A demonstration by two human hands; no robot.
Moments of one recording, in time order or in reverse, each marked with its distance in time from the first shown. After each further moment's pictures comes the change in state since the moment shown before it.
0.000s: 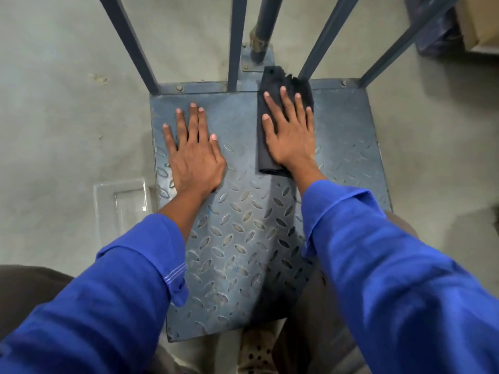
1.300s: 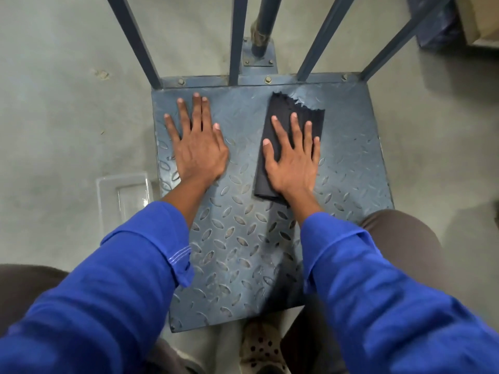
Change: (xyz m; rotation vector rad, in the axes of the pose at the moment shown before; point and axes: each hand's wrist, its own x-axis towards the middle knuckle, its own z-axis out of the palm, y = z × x) left_hand 0.008 0.003 0.000 0.017 -0.037 -0.016; right_hand -0.077 -0.003 0.011 -0.014 -0.002 0.138
